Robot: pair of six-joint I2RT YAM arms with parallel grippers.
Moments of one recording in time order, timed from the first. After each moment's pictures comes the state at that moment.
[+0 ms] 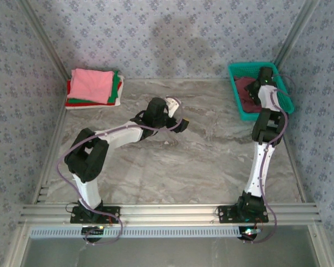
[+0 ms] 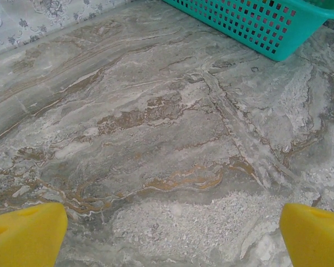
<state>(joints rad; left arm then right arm) -0.70 1.84 1.22 0.11 0.15 -0.03 -0.25 2.57 2.30 -0.65 -0.01 0.75</state>
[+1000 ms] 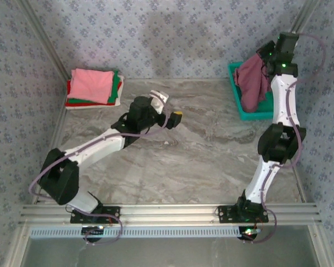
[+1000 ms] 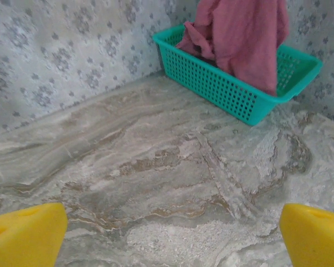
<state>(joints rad) -0.70 1.48 1.08 0.12 0.10 -0.08 -0.18 1.97 2.16 -0.49 -0.07 0.67</state>
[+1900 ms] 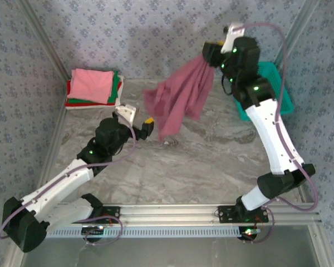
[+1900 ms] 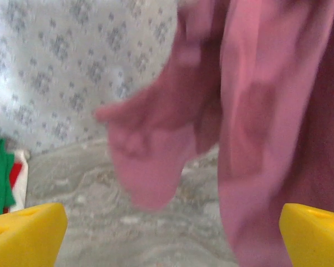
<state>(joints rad) -0.66 0.97 0.74 0.03 -0.16 -0.05 0.36 1.53 1.85 -0.46 0.11 0.25</state>
